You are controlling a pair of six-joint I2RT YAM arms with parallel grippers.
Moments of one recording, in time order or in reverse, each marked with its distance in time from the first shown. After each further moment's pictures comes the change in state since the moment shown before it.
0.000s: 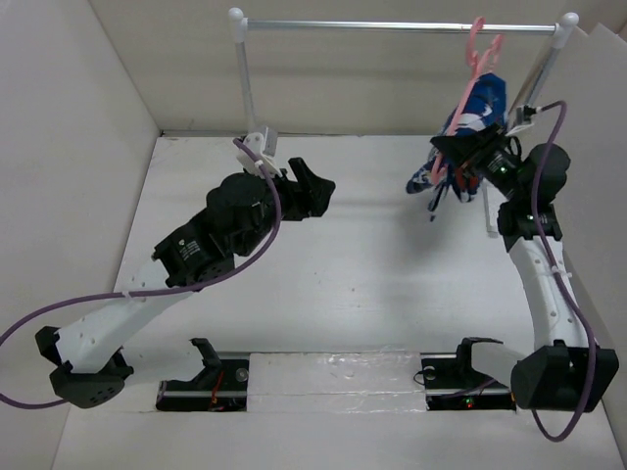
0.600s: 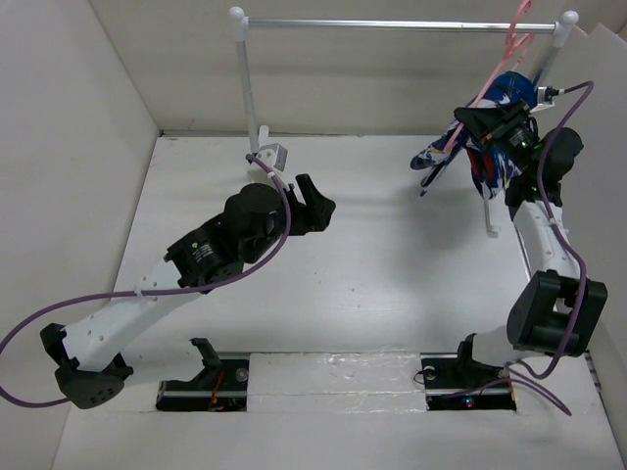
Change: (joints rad) left arm 0.000 -0.010 -0.129 -0.069 0.020 -0.084; right arm -0.210 0.328 0.121 0.443 -0.142 0.325
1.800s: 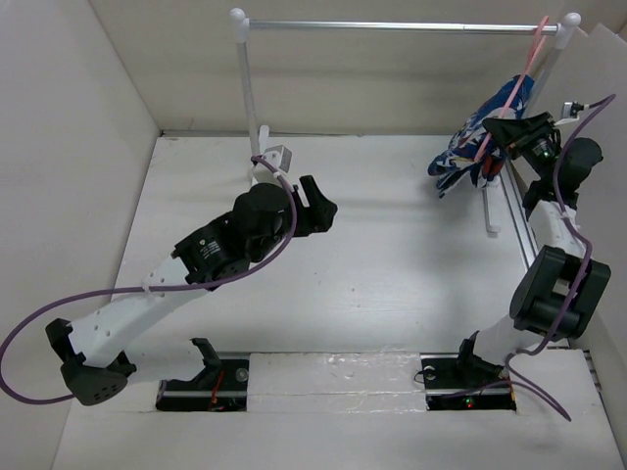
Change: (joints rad) left arm 0.000 0.032 0.004 -0.023 -0.006 -0.034; right arm -0.166 0.118 -0.038 0.092 -0.049 -0.050
